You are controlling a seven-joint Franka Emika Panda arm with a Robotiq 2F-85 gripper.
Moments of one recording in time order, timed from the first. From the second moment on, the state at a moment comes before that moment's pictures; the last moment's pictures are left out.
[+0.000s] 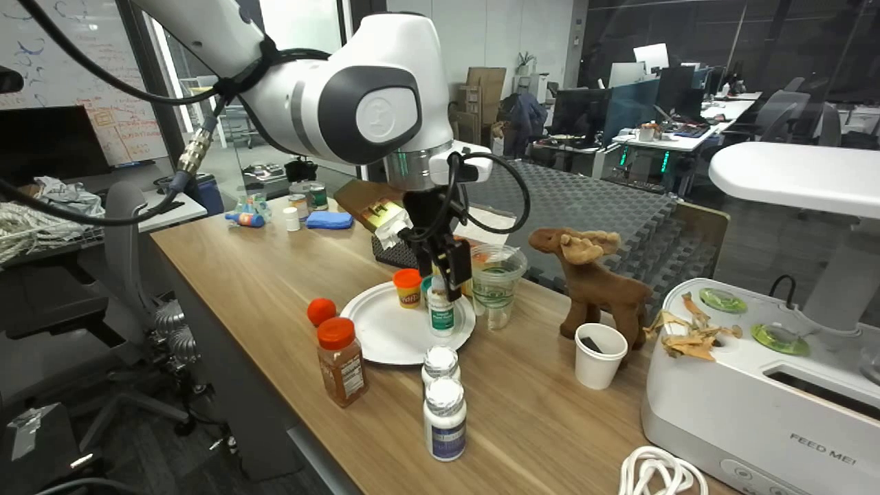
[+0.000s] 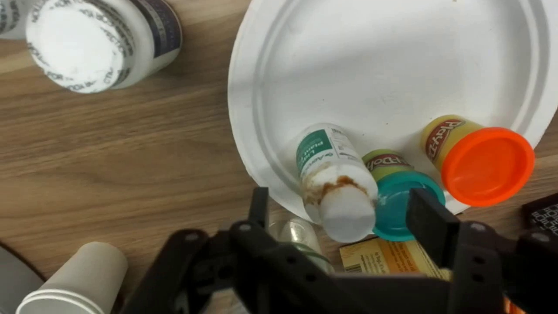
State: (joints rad) arm 0.02 0.38 -0.05 -2.03 -0.06 2.54 0.23
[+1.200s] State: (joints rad) arm -0.04 0.09 -0.13 -2.39 -0.08 2.66 0.20
